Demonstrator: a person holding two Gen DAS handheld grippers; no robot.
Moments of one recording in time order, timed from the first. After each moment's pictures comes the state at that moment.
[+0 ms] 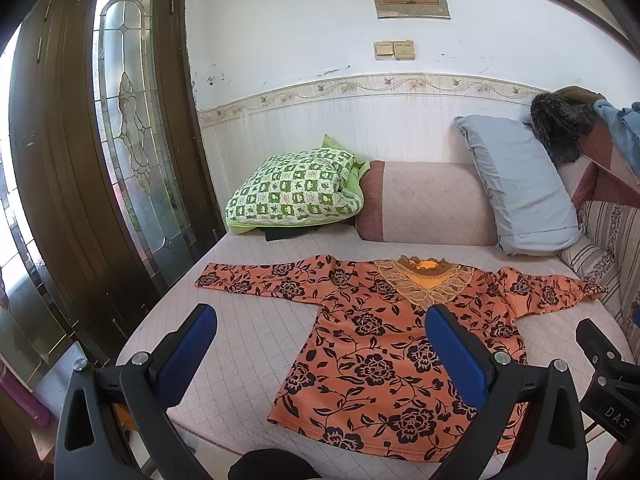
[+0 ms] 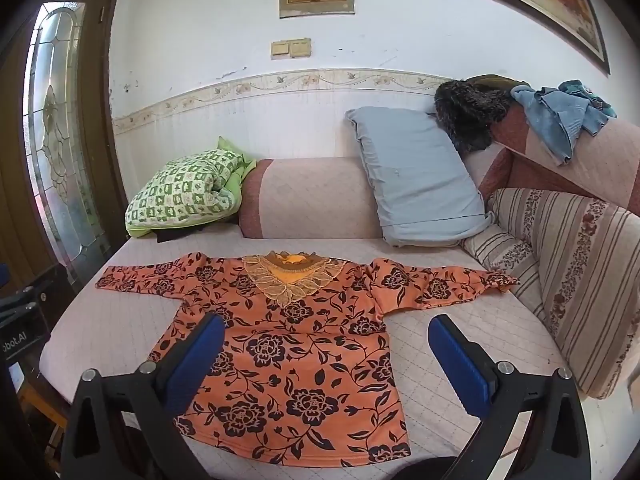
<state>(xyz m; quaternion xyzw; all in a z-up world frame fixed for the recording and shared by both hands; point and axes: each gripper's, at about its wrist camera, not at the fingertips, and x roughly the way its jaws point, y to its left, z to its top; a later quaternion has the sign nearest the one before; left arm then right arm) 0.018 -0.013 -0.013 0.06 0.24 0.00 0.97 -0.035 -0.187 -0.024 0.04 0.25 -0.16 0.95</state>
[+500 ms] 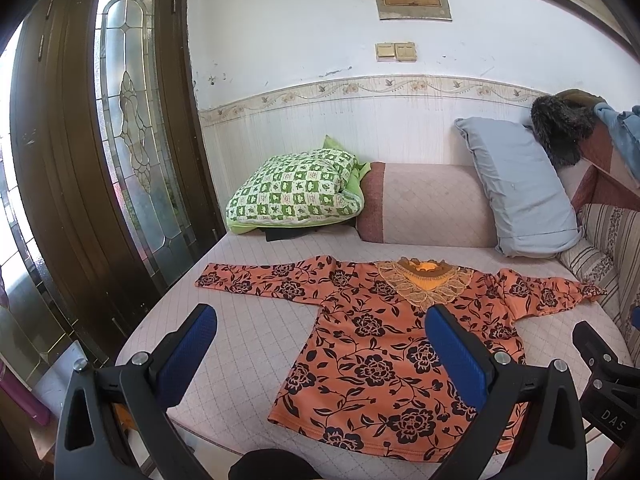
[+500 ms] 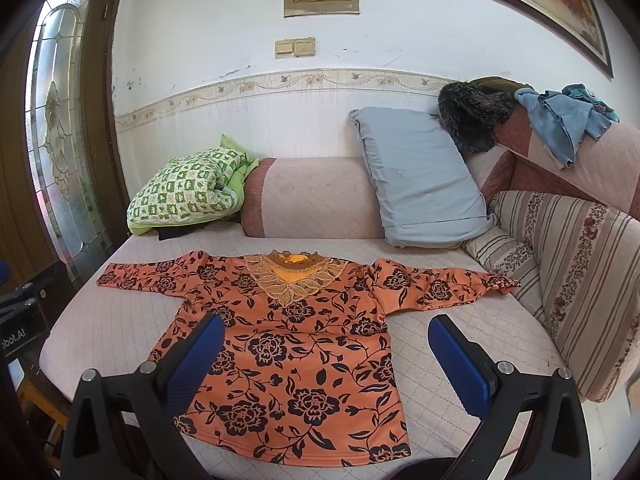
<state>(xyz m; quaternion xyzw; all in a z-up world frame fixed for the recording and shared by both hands) 0.018 -0.014 -0.009 0.07 0.24 0.00 0.97 -0.035 -0.183 -0.023 0.04 0.26 -0.15 0.95</state>
